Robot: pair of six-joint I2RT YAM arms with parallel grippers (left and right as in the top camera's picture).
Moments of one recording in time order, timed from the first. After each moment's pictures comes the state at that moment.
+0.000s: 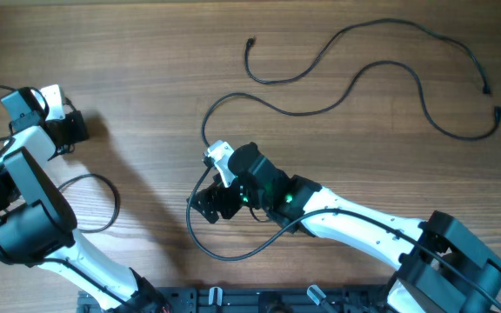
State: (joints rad) left arm 0.53 2.00 1.14 -0.17 0.12 0.23; right arm 0.93 1.64 0.86 0.08 -0.32 0.39
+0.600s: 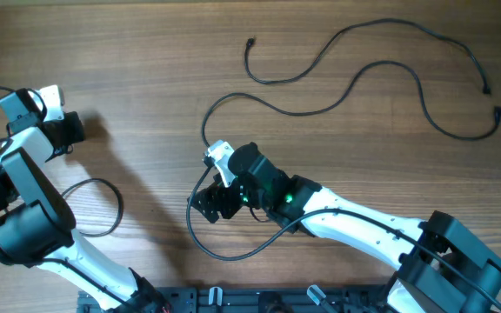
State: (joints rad) left arm 0.54 2.00 1.14 -0.17 0.18 0.24; right arm 0.93 1.64 0.86 0.08 -0.31 0.39
